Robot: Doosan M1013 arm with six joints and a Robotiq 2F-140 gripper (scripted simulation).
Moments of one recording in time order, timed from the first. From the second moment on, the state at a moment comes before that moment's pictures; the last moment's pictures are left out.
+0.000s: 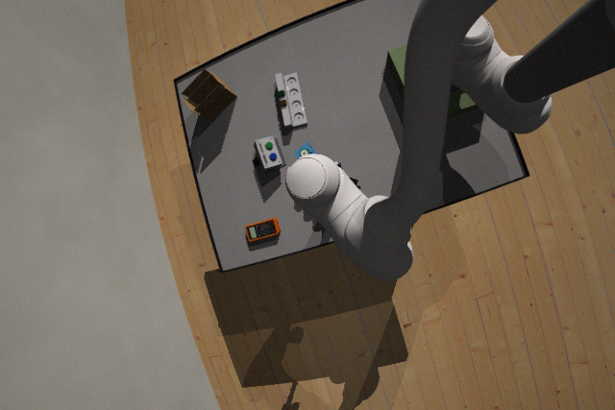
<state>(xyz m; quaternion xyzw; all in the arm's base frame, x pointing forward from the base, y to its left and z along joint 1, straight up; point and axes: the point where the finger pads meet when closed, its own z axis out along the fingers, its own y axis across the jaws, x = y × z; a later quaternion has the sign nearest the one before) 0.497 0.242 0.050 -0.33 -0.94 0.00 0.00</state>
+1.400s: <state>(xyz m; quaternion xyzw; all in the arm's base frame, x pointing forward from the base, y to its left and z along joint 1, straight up) 0.497 0.243 0.050 -0.73 -0.68 0.00 0.00</state>
